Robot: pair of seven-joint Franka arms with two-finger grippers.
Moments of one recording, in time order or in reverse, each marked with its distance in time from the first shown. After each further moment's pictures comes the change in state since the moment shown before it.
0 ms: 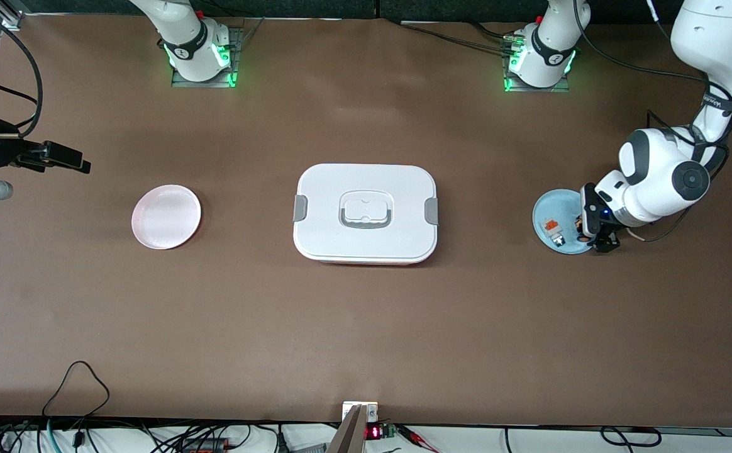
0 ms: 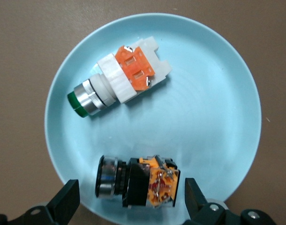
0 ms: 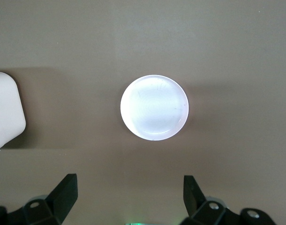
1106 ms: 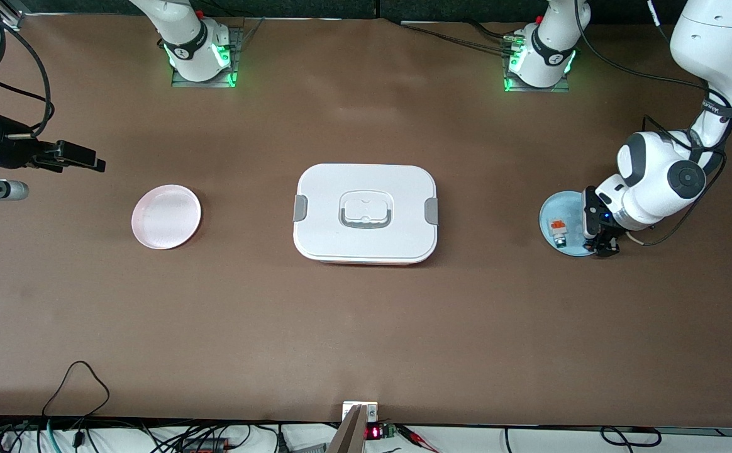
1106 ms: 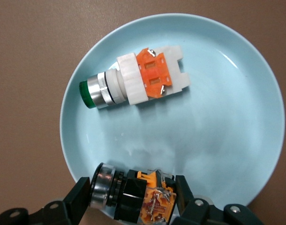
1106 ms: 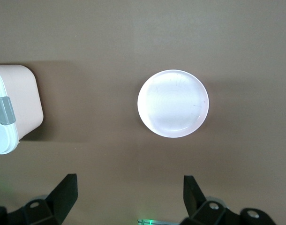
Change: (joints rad) left arm 0.015 0.000 -0.004 0.007 0.059 0.064 0.053; right arm 0.006 0.003 0.008 -0.020 0.065 -0.011 -0.009
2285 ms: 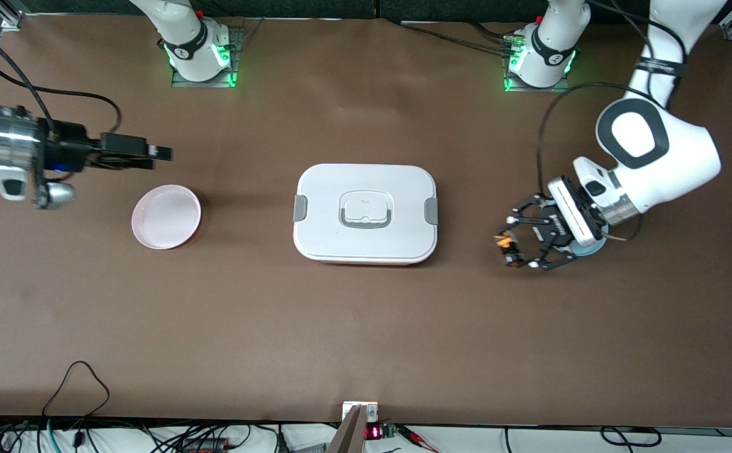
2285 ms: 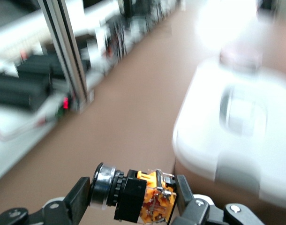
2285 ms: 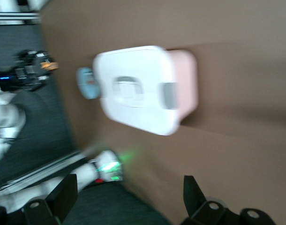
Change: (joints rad) left arm -0.007 -0.159 -0.384 0.259 -1.291 -0.188 -0.001; right arm 0.004 0.078 0.063 -0.022 0.728 -0.023 -0.034
